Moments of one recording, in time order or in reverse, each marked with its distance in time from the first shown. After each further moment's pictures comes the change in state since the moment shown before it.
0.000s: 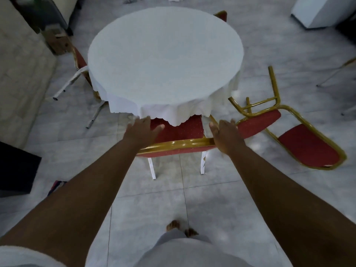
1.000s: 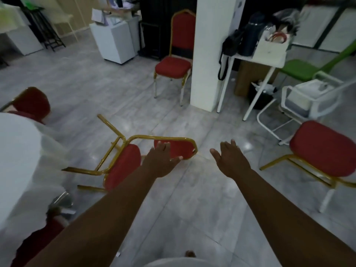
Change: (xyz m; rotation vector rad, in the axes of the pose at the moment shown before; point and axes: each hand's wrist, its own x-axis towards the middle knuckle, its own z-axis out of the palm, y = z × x) left_hand -0.040 0.685 0.147 0.300 -0.210 1.075; right_hand -0.184 0.532 -0.243 -0.002 0.370 0.697
